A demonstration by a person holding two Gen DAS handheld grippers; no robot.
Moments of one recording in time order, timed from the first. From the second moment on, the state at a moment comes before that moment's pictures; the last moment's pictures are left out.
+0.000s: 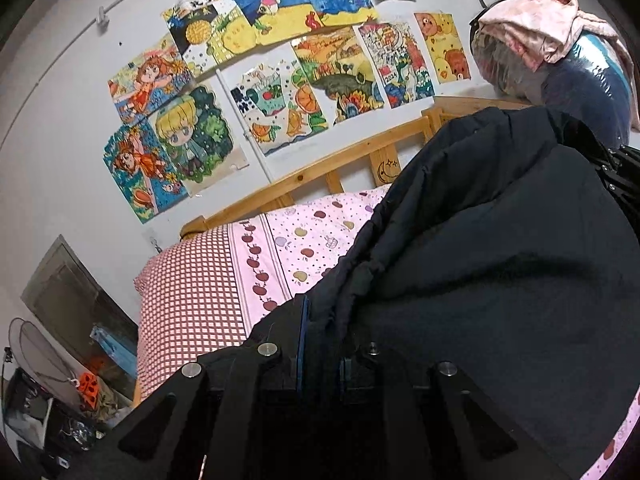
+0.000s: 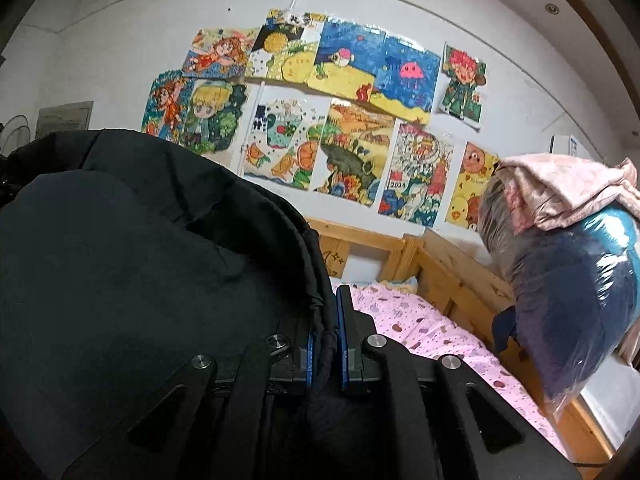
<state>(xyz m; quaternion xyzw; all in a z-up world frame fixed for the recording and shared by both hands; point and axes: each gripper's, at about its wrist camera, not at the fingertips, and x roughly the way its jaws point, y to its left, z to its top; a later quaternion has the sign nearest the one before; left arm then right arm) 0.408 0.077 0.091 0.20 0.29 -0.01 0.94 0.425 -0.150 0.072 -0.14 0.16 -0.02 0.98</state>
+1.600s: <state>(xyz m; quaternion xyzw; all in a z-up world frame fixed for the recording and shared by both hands) 0.385 0.073 0.052 0.11 0.31 -0.06 0.94 0.403 -0.160 0.011 -0.07 0.26 0.15 0.95</state>
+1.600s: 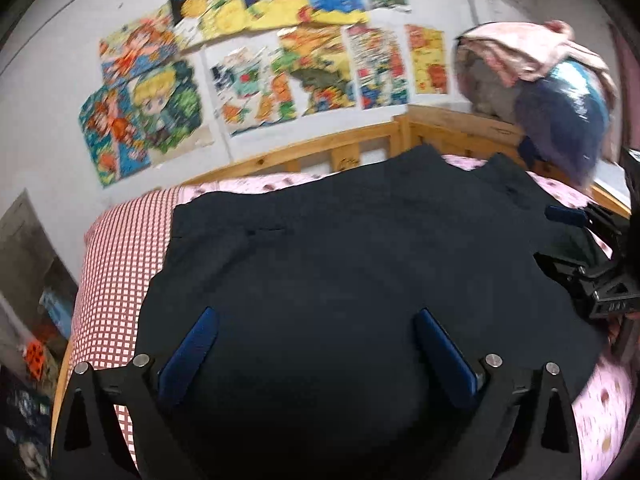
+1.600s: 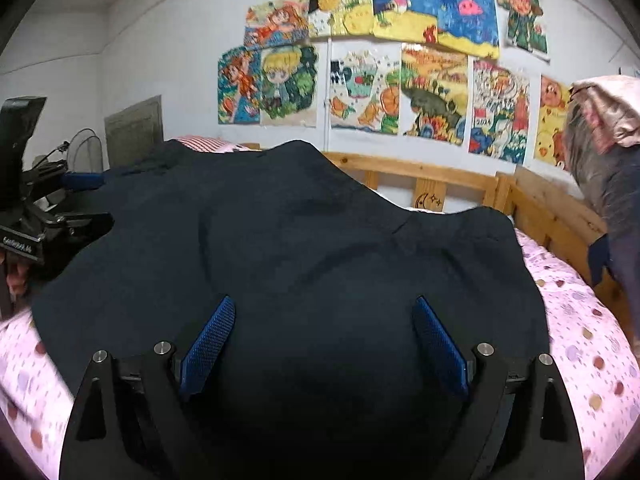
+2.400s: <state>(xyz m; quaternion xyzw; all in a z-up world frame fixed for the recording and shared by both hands) 0.480 0.146 -0.002 -0.08 0.39 0.00 0.92 0.540 -0.164 -0.050 0.01 0.38 0.11 0.92</state>
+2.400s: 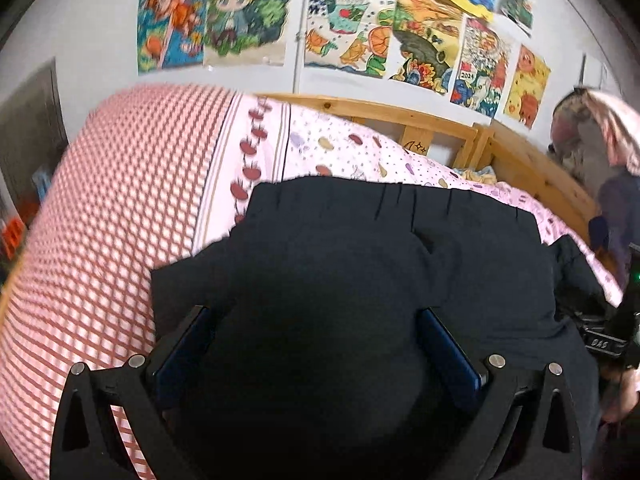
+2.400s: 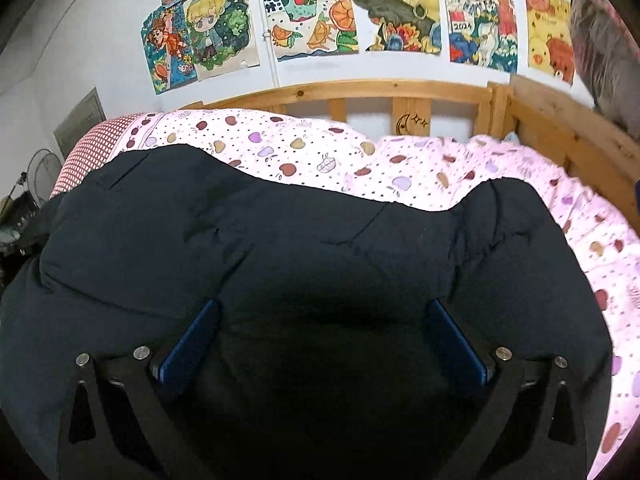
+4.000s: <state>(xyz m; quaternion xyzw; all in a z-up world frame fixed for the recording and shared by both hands) 0.410 0.203 0.026 -0.25 0.28 -0.04 0.92 0.474 -0.211 -0.023 0.09 0.29 0.14 0.94</state>
